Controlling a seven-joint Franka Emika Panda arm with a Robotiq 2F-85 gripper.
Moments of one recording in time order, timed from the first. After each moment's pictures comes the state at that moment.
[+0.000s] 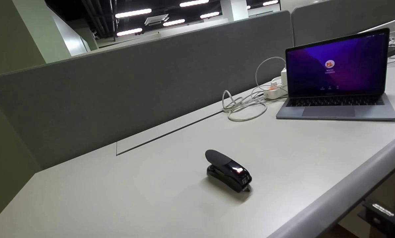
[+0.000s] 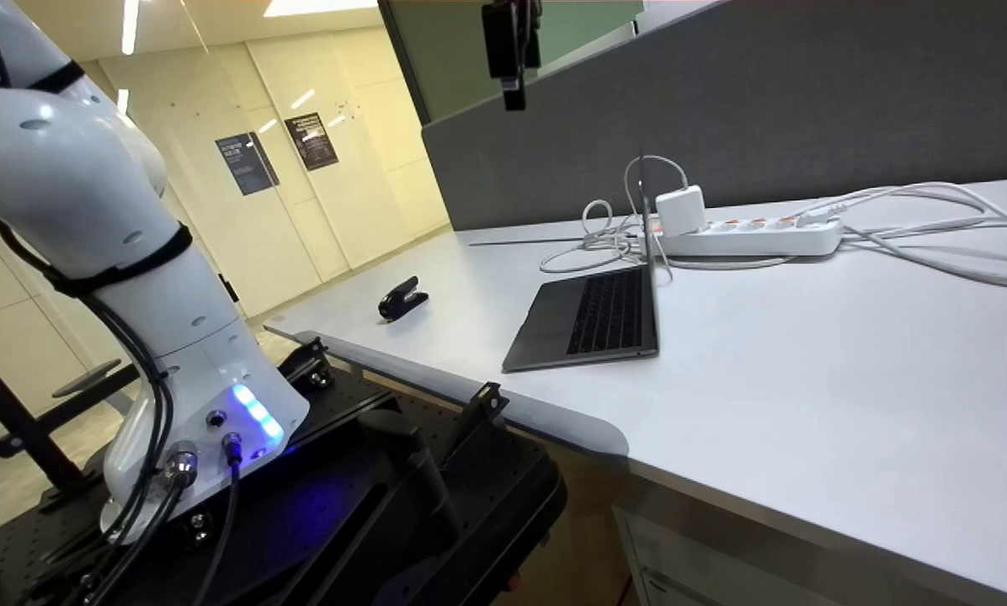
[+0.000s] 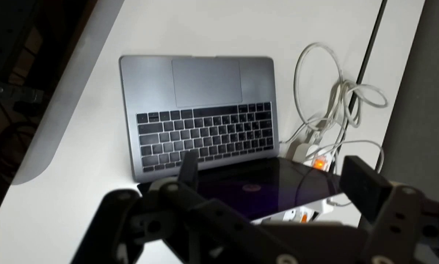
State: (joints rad) arm -0.37 -0.22 -0.47 -2.34 0.46 1.98 0.09
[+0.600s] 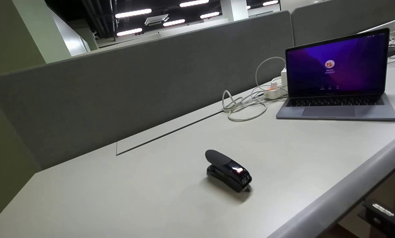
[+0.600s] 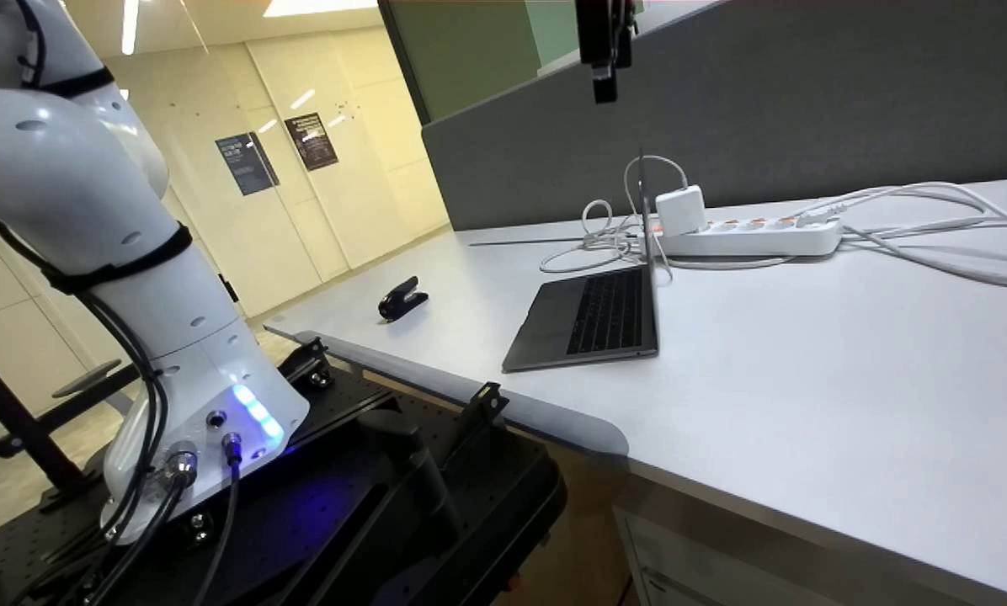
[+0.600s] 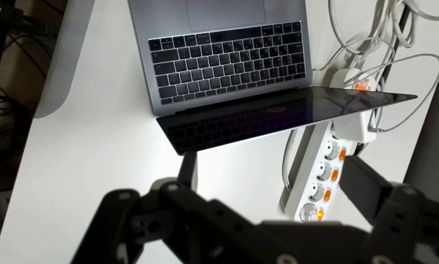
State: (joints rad) arm -0.38 0.03 -0.43 -2.13 0.43 2.07 0.20
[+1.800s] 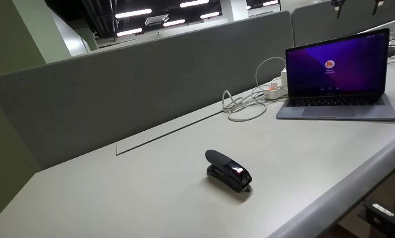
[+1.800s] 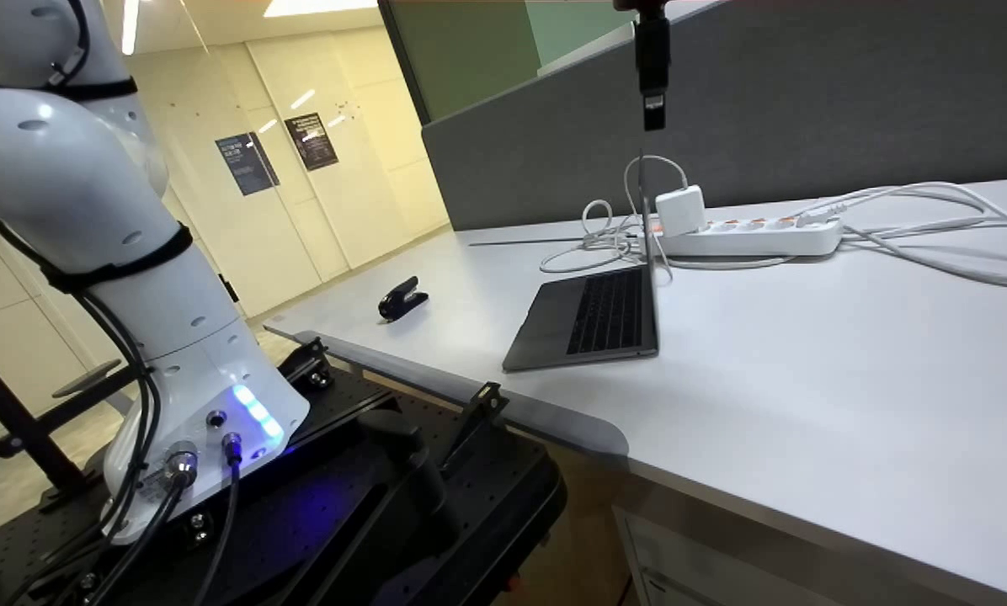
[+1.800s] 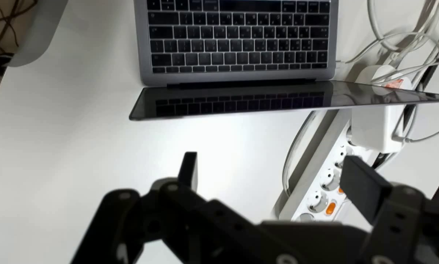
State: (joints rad) arm -0.37 0.24 -0.36 -1.97 0.38 2.12 0.18
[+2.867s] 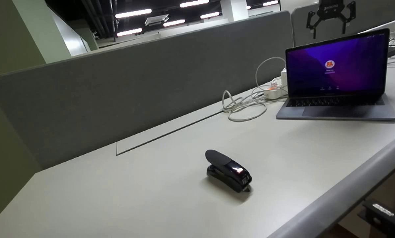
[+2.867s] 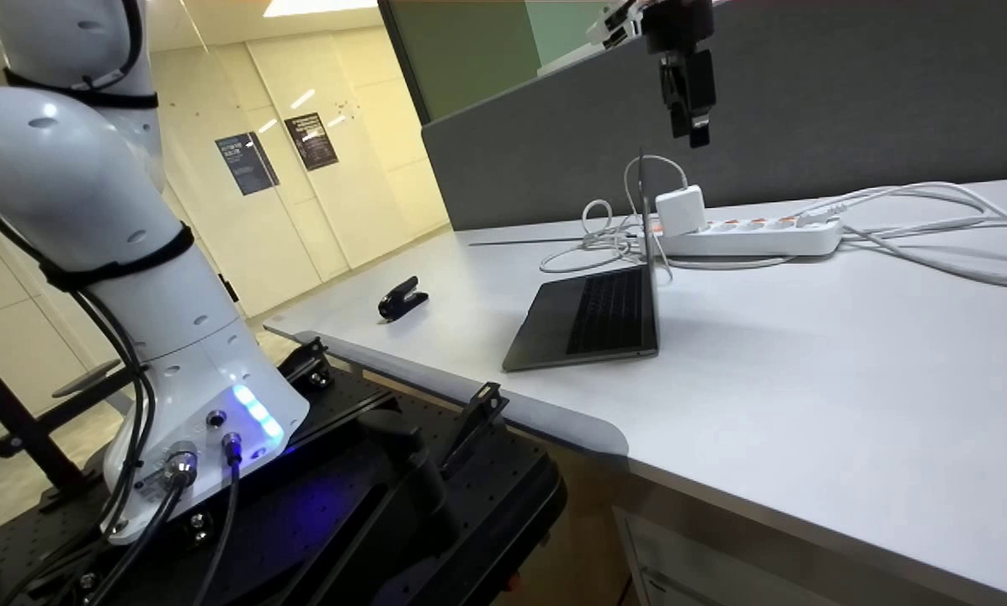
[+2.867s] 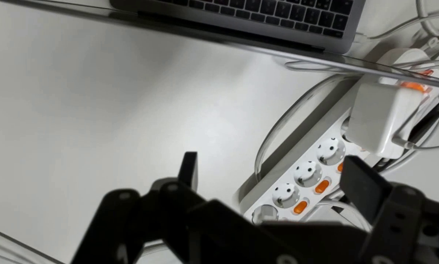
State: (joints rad) arm -0.32 0.46 -0.27 -1.77 0.25 2.21 0.20
